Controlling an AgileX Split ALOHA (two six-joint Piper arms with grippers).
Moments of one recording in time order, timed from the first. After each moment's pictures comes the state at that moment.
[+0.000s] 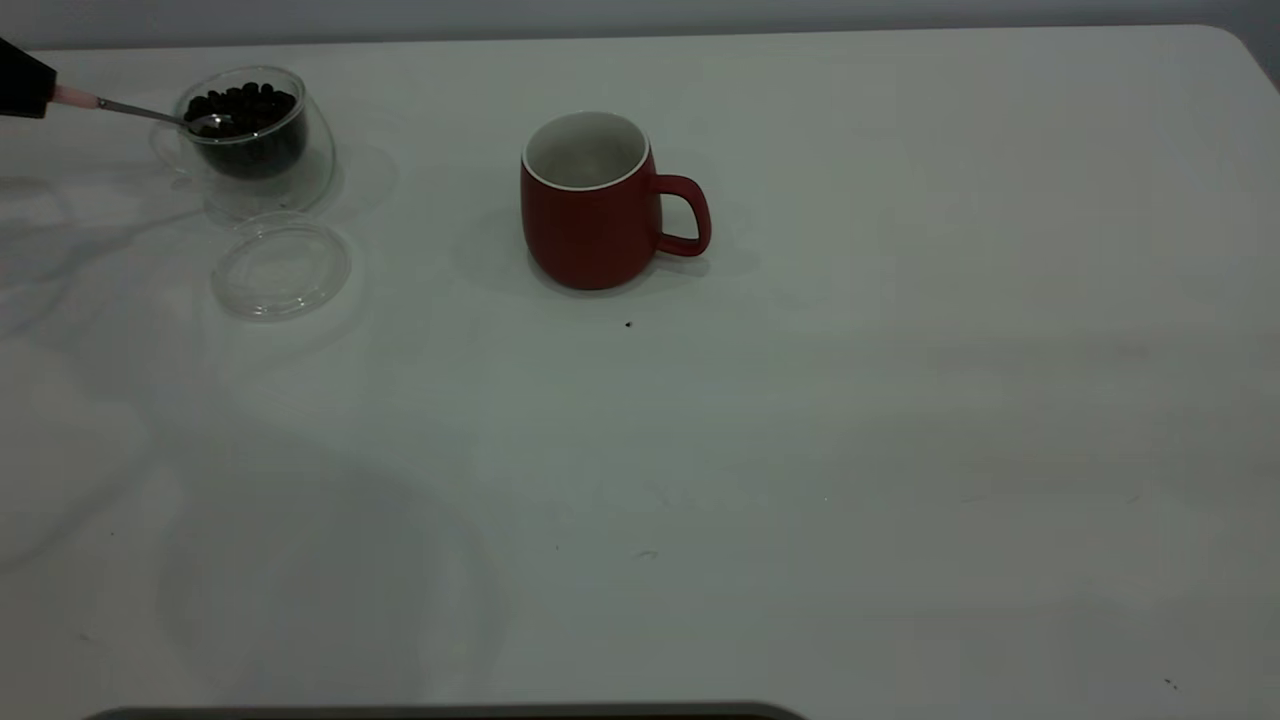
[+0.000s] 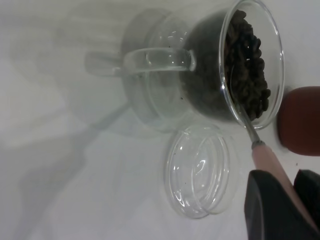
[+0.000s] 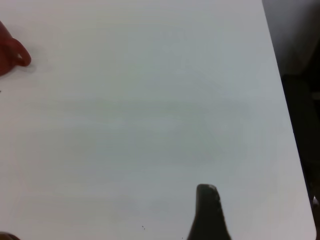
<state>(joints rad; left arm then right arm) 0.49 2.51 -1.81 -0.98 1.10 0.92 -0.06 0.03 -0.47 0.06 1.13 -0.07</state>
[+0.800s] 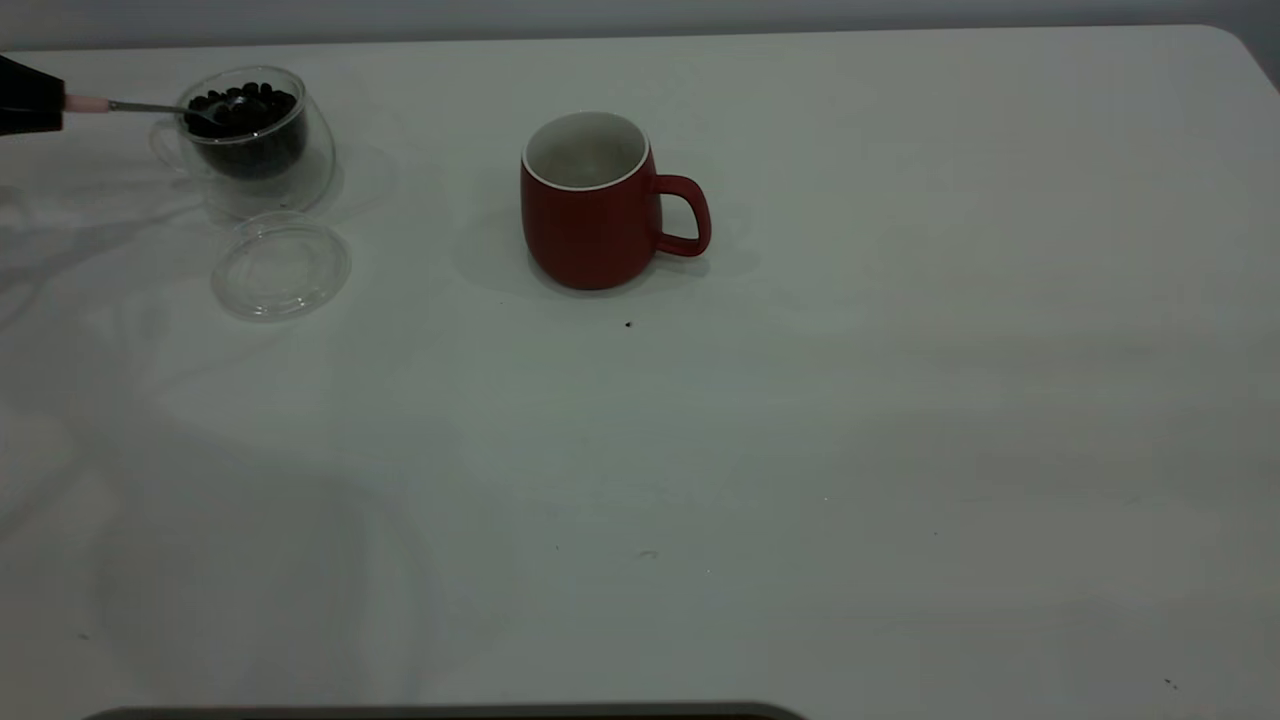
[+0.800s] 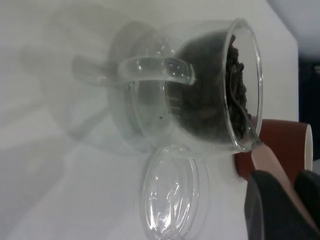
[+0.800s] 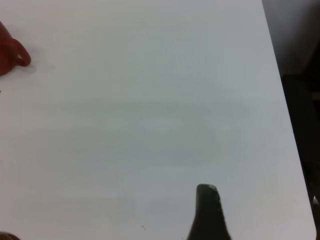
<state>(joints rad) 0.54 2.61 -1.81 -1.18 1.16 0.95 -0.06 0.03 -0.47 0.06 1.13 -0.07</state>
